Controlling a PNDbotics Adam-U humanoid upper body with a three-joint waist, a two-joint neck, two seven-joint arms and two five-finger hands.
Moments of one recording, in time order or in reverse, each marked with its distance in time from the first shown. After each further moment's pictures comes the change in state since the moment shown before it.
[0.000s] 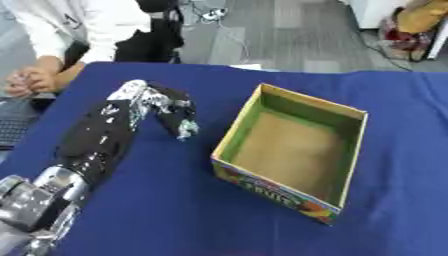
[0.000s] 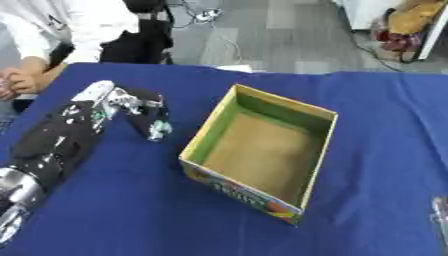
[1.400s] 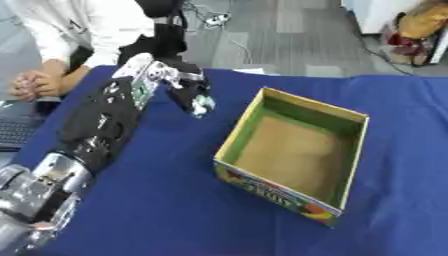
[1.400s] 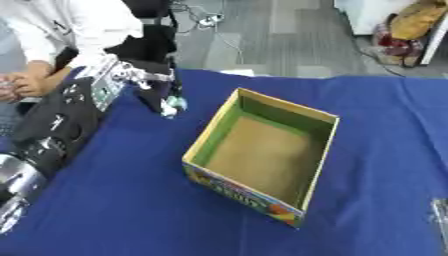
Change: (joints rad) left arm -0.051 0.010 -0.037 -0.140 0.170 0.041 -0.093; right arm 0.002 0.000 0.000 0.007 0.000 -0.004 0.004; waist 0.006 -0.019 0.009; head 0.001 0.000
